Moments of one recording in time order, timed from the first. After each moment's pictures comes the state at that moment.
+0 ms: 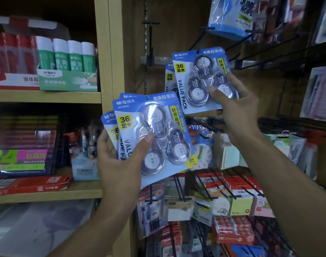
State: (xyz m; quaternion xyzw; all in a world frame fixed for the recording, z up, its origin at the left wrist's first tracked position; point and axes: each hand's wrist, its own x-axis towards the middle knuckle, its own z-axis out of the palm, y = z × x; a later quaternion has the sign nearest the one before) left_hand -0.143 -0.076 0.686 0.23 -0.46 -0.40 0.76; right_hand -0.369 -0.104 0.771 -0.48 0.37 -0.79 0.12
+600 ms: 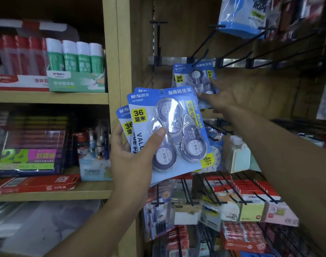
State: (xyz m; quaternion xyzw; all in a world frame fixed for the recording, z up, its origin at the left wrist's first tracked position) left_hand -0.149 -0.082 0.697 0.22 -0.47 -0.45 0.73; right_hand -0.403 -0.221 0.804 -0.56 0.54 -0.62 0.09
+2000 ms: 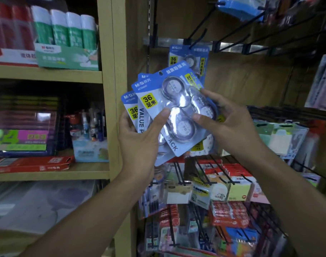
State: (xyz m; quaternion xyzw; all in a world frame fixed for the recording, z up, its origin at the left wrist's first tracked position) left_hand -0.169 -0.088 0.692 0.19 -0.46 -0.46 0.74; right_hand -0.351 -0.065 0.716 -0.68 0.45 -0.58 0.06
